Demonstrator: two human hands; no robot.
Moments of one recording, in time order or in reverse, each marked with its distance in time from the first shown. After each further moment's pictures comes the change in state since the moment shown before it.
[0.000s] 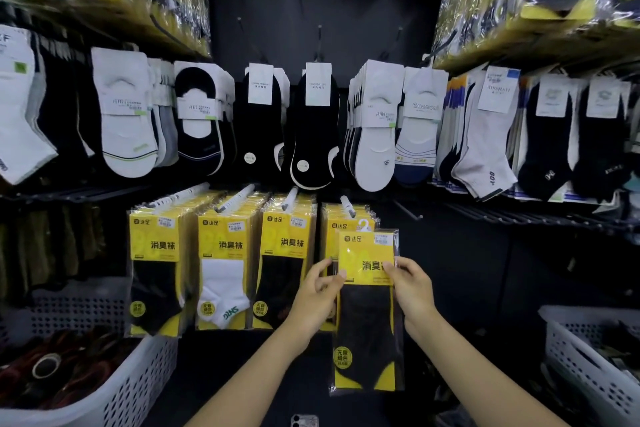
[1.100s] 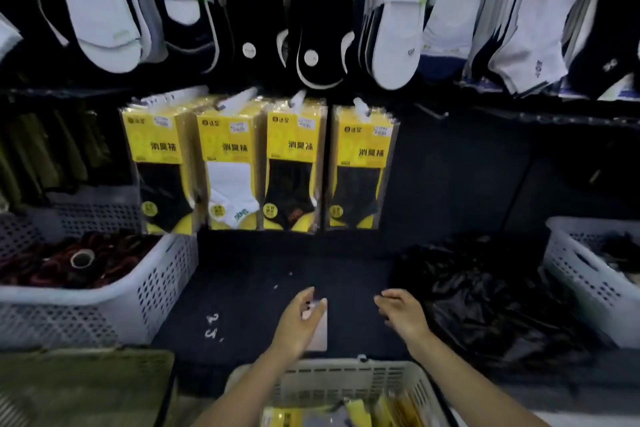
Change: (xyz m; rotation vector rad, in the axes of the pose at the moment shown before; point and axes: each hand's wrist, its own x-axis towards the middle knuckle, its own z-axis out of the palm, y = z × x) left_hand -0.085 -0.190 -0.017 0.226 0.034 -0.334; right_hand -0.075 0.168 -0.058 -0.481 -0.134 0.378
